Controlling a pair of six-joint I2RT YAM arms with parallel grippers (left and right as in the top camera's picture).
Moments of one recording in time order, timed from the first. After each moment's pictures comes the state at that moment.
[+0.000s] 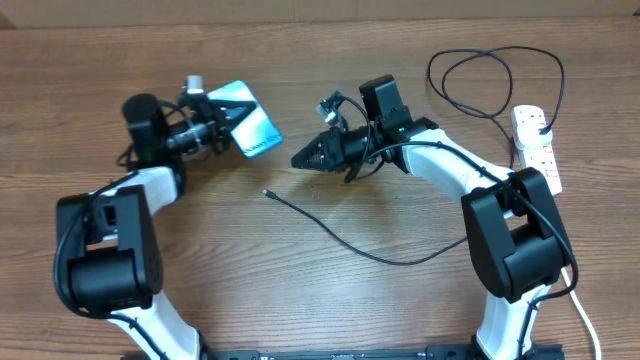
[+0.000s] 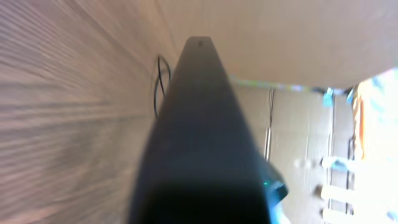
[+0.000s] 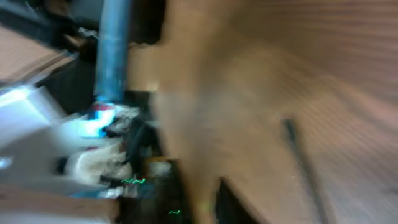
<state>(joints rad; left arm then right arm) 0.17 1.94 0.94 0.72 1.17 -1.38 0.42 2.01 1.32 -0.23 -1.07 0.45</state>
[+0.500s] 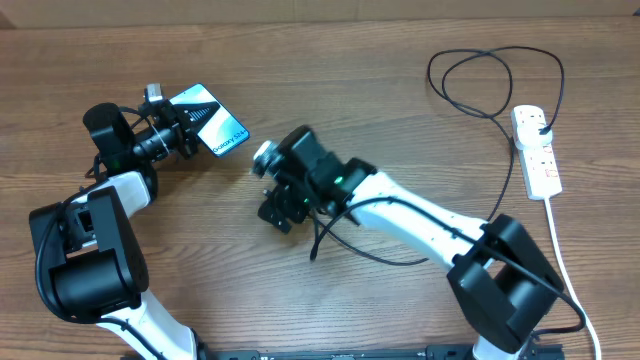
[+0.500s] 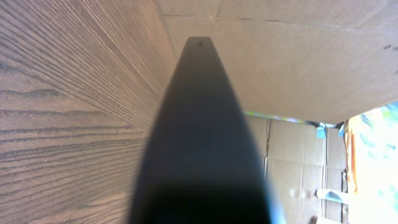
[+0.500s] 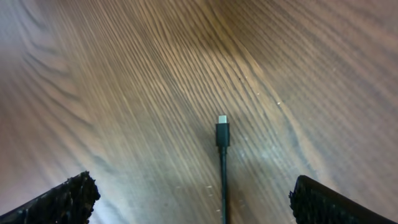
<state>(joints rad) 0.30 1.94 0.95 0.65 1.17 -1.34 0.81 1.89 1.32 -0.41 -0.21 -0.15</state>
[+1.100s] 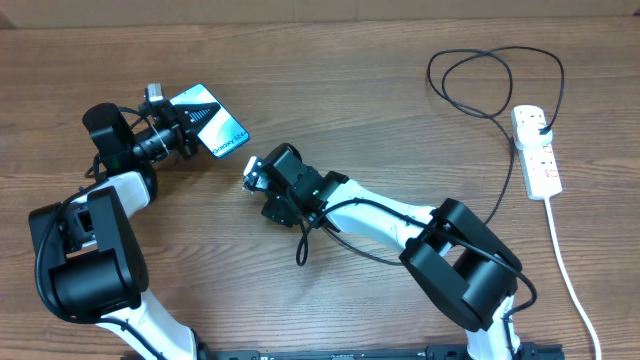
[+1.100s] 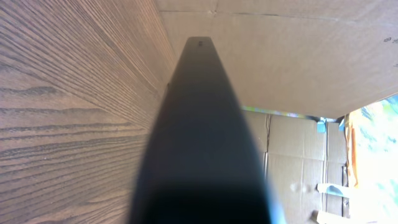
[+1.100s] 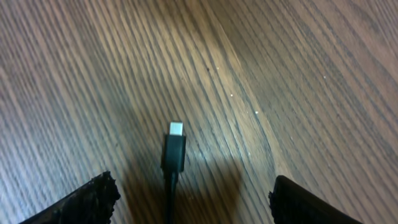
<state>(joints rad) 0.30 1.94 0.95 0.65 1.19 -1.33 0.85 2.05 1.32 -0.27 0.03 -0.33</state>
